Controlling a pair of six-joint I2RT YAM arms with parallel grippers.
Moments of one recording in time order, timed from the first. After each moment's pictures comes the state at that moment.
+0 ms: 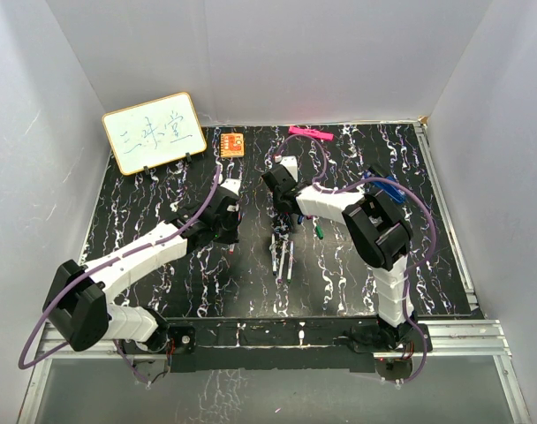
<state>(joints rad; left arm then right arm) -0.72 1.32 0.93 -0.53 -0.19 -0.43 0.65 2.05 1.38 -0.26 0.39 0.47</state>
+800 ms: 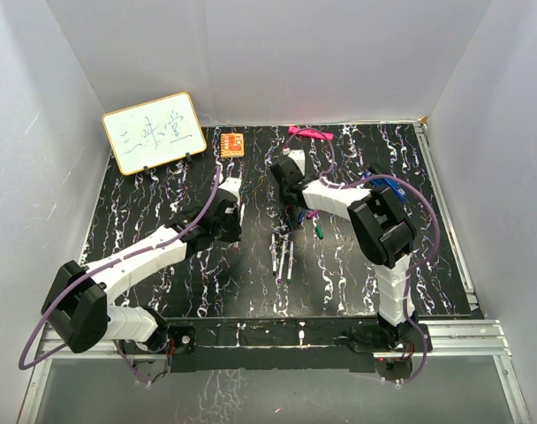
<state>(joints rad) -0.72 1.31 0.89 -0.41 -0.18 -0.41 0.62 2.05 1.40 -0.28 0.38 0.47</state>
